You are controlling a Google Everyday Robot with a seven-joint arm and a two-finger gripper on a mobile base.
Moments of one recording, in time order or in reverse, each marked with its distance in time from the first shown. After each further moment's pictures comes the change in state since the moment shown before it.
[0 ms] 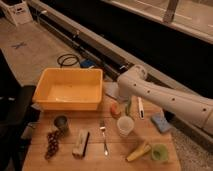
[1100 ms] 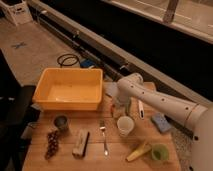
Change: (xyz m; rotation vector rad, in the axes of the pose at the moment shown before) arm -0.001 0.008 0.073 -0.123 -0.093 -0.002
